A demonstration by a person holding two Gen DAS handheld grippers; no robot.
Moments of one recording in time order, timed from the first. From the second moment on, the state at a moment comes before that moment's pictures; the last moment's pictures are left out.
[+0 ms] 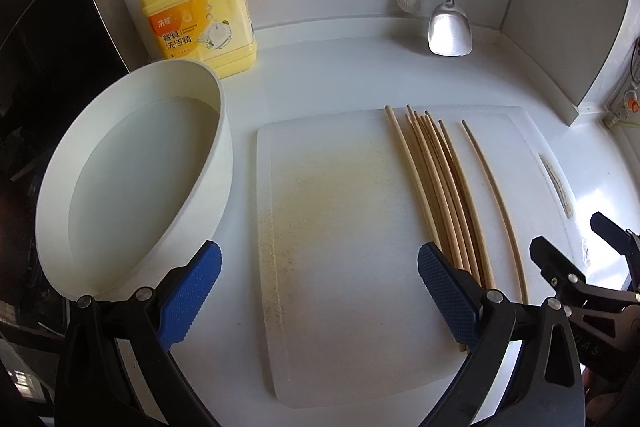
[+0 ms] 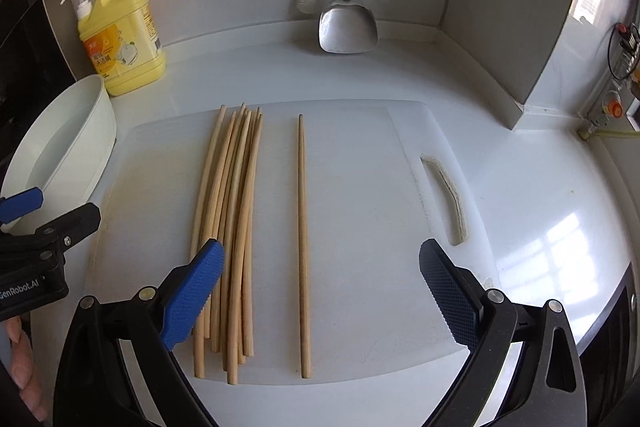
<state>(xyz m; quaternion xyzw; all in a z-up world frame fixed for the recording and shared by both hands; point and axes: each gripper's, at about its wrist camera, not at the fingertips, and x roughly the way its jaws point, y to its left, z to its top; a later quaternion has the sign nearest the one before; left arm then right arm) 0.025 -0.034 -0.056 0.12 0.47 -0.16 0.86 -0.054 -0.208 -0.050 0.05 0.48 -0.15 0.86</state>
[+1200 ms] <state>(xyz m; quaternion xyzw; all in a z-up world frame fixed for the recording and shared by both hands) 0.036 -0.074 -0.118 0.09 0.46 -0.12 0.87 -0.031 -0.241 -0.099 0.03 0.46 -0.12 0.88</state>
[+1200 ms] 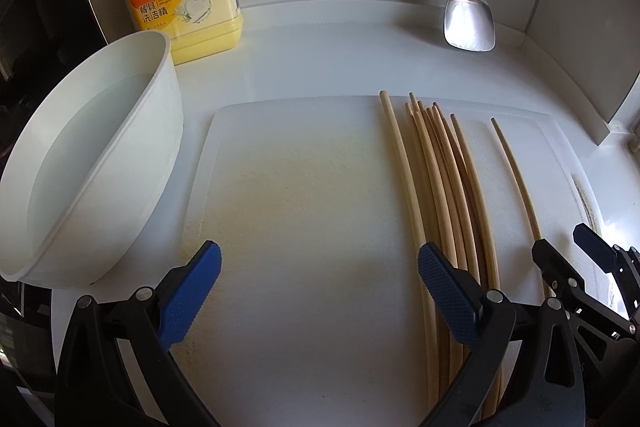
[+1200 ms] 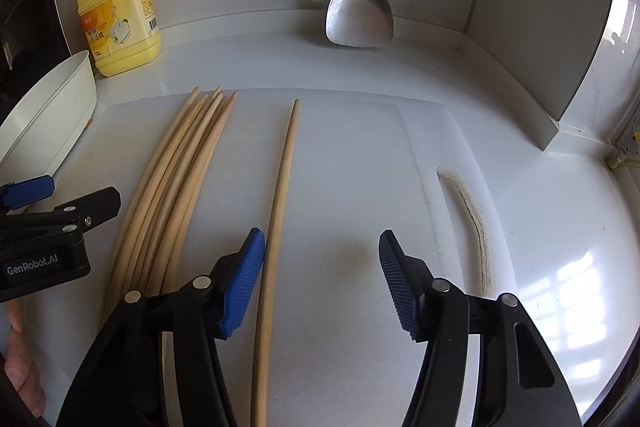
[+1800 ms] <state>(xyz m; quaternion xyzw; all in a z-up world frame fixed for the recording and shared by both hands) 0.031 -0.084 -0.124 0.10 0.46 -0.12 0.88 -0.036 -0.252 -0.100 0.03 0.45 -0.11 0.88</state>
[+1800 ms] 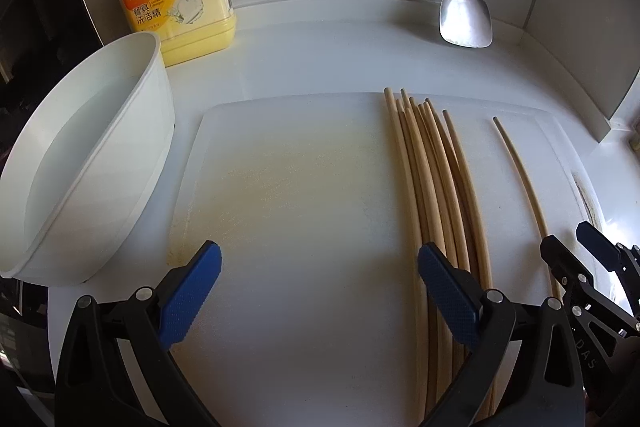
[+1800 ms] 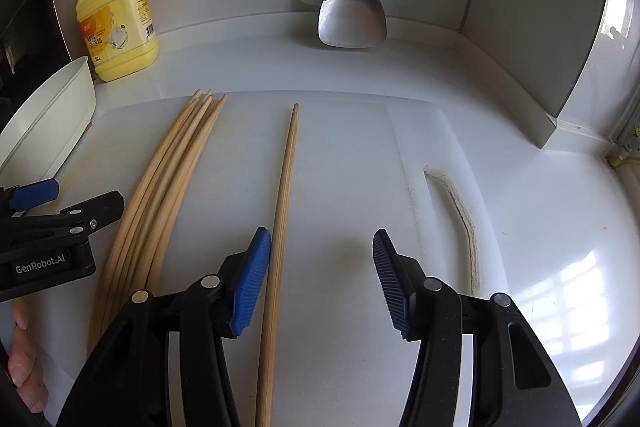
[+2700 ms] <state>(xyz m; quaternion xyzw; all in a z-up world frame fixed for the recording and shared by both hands) 0.043 -0.083 -0.137 0.08 0.46 -0.11 0.88 -0.026 -0.247 -0.099 0.02 0.45 -0.11 0.89</state>
